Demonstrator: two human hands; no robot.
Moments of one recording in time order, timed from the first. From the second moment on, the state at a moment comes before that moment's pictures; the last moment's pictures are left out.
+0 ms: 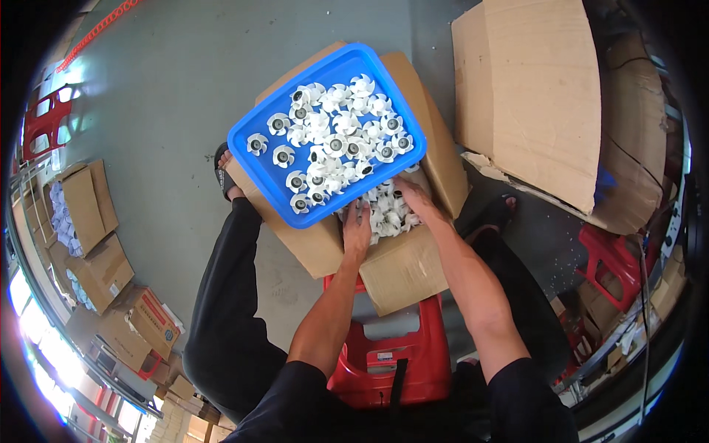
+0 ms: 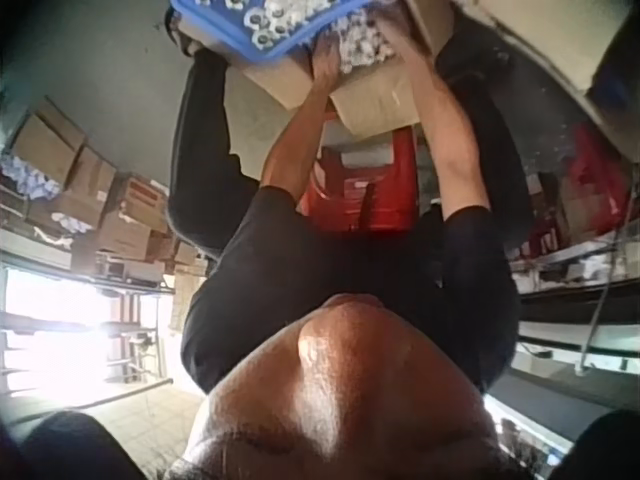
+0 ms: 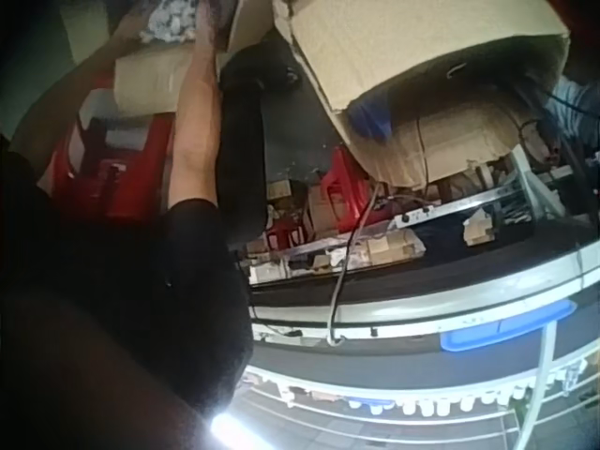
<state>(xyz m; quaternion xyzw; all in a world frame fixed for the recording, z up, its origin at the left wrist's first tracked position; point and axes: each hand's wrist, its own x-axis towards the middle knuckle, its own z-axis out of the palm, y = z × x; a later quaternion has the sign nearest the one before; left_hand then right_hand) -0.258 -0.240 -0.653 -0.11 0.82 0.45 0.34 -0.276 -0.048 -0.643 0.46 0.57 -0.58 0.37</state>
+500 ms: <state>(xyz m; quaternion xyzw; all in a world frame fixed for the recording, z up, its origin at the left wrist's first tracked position) -0.265 -0.186 -0.638 -0.31 0.79 0.50 0.18 -0.238 -0.123 -0.623 0.61 0.47 -0.64 0.04</state>
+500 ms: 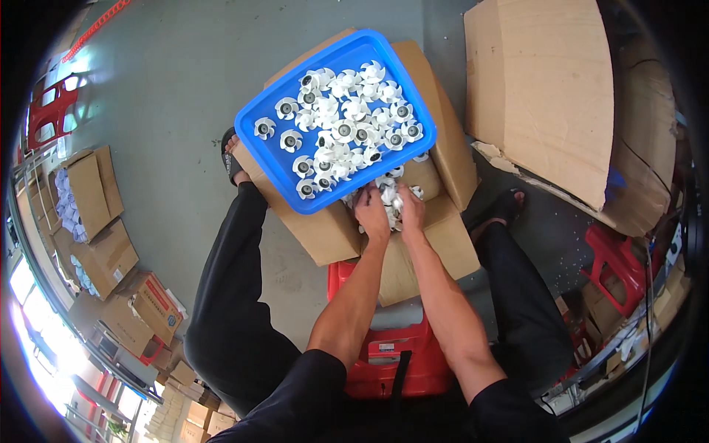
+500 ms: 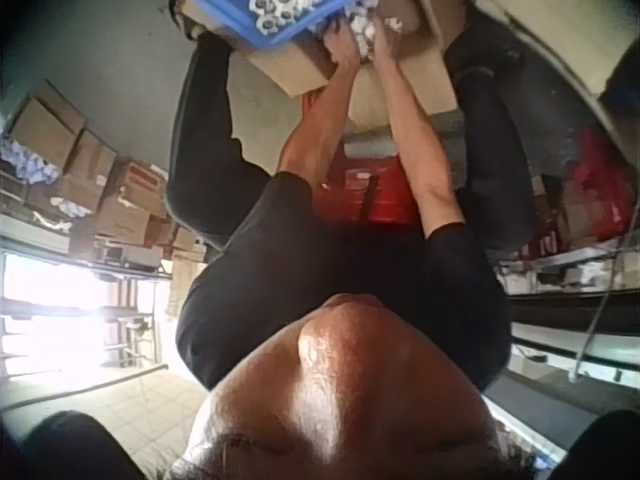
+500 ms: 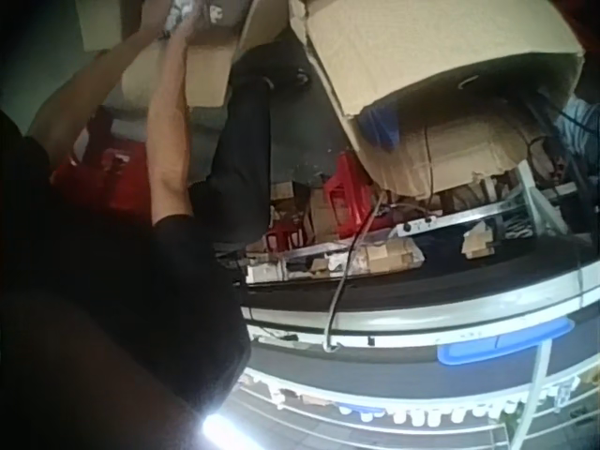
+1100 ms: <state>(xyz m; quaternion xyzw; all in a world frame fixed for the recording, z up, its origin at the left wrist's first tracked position) -0.325 -0.183 -0.531 -0.28 0.76 0.57 0.12 -0.319 -0.104 -0.477 0.50 0.42 -0.76 -0.02</state>
